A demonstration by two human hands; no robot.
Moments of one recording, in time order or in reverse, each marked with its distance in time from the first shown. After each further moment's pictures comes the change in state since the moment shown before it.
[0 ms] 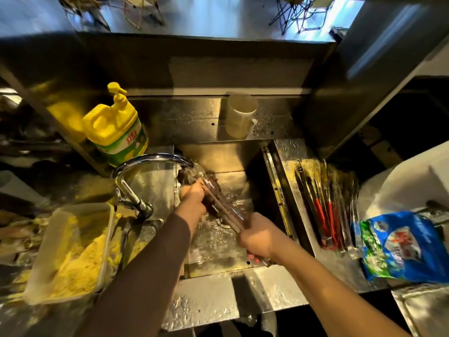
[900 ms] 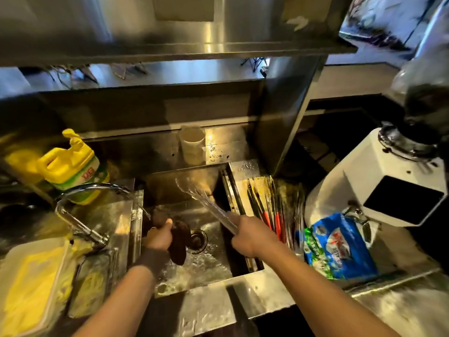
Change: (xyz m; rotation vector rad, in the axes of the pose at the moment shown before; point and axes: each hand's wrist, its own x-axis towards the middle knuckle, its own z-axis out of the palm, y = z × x) left_hand -0.070 -0.065 0.007 0.361 0.104 0.269; right_hand -0.043 0.087 -0.107 -0.341 0.242 -0.206
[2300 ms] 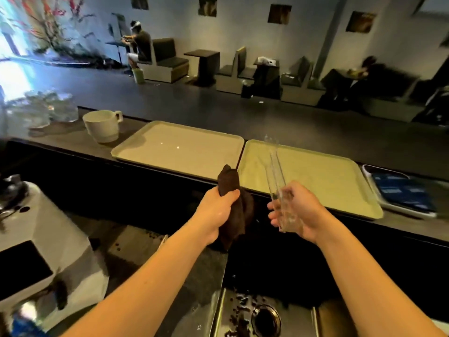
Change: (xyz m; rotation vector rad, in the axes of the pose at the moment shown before) left_hand -0.628 -0.090 0.482 0.558 -1.496 0.357; right_hand -0.487 0.471 -0.169 1.541 1.201 0.619
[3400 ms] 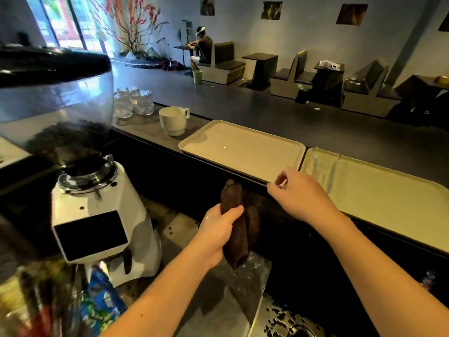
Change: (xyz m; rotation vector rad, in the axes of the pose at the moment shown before) left_hand -0.037 -0.029 -0.093 -0.206 0.152 0.022; right_hand 0.022 -0.023 0.115 -1.194 0.096 -0.643
